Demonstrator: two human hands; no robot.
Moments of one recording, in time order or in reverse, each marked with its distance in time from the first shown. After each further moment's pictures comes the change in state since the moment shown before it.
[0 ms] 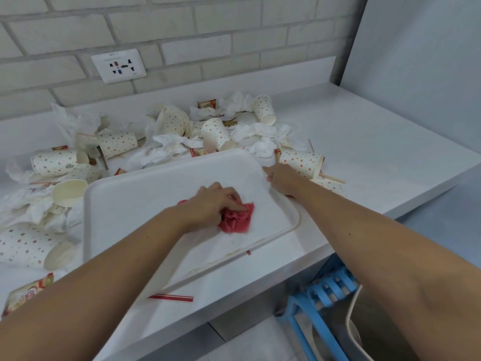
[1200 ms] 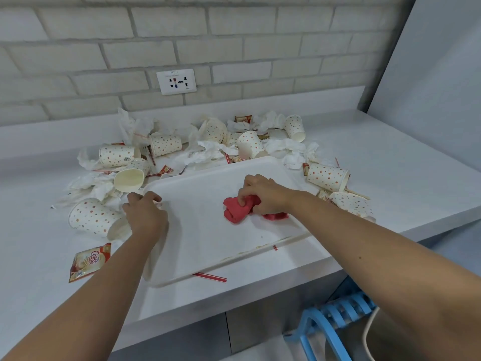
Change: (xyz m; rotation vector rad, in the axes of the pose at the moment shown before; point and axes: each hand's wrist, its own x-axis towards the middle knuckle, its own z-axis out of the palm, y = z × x) left_hand -0.123 -0.088 0.046 -0.391 0.737 -1.117; right_hand -0.042 -0.095 0.006 -0.085 -0.069 -0.593
